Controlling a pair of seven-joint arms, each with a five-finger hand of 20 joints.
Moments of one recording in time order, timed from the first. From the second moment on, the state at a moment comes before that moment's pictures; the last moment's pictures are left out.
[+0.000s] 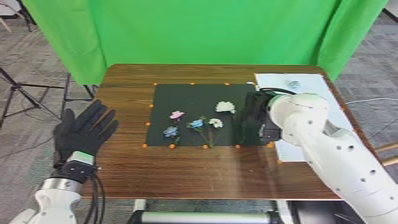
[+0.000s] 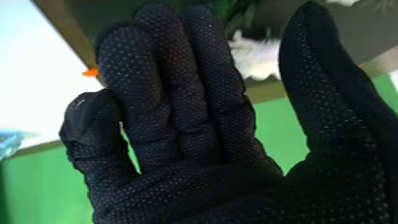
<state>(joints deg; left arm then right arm) 127.6 -53.6 -95.0 -120.7 11.7 5.7 19.3 -67.5 -55.8 59.1 -102.8 -111.9 -37.1 38.1</state>
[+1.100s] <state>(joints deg) 127.1 -53.5 -94.0 -121.0 11.3 7.0 19.8 -59.8 -60.7 43.8 -86.7 -137.9 -6.3 12.2</state>
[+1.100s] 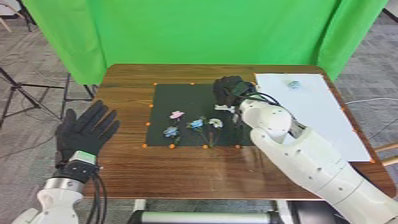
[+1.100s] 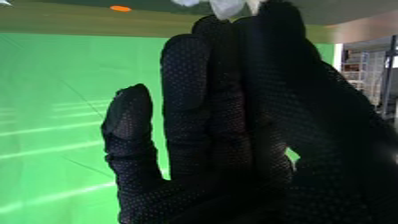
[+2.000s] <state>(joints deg) 126.8 -53.6 -94.0 -120.7 11.3 7.0 19.4 -61.9 -58.7 44.3 -88.9 -140.3 -0.8 12.4</state>
